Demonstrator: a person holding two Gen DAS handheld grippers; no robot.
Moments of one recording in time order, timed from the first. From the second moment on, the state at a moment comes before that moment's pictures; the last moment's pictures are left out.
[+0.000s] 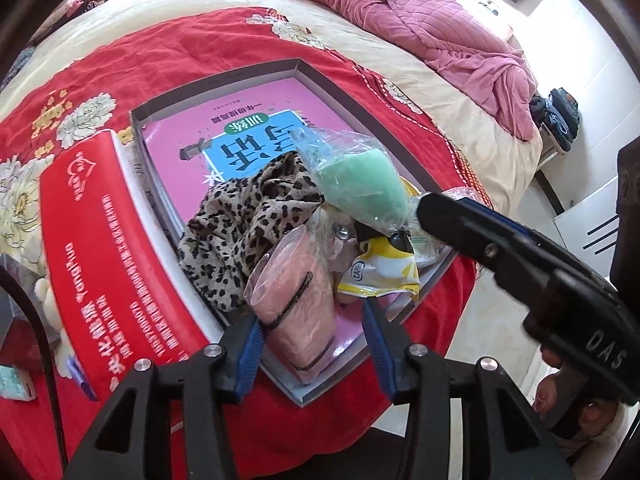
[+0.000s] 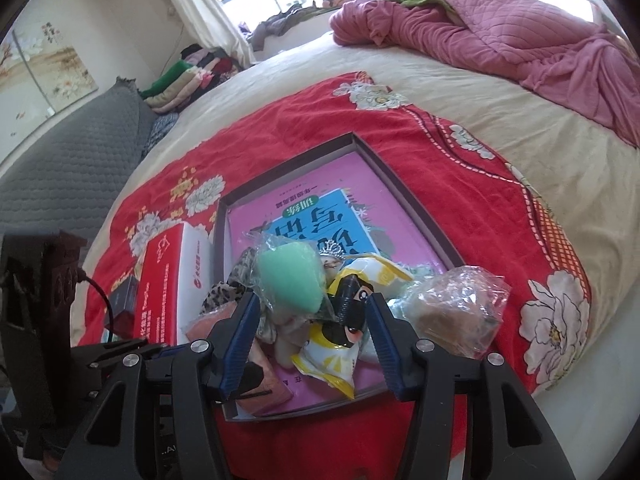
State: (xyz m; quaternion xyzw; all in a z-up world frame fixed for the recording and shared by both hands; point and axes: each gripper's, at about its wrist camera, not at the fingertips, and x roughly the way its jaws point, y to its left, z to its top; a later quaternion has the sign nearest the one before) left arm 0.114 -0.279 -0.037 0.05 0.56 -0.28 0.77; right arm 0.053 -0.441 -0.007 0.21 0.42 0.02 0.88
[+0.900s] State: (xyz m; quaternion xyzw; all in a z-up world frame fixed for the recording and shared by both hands) left arm 0.086 -0.248 0.008 0.04 0.52 -0.28 0.80; right arm 0.013 -0.437 0.040 0.15 0.35 -0.05 0.92
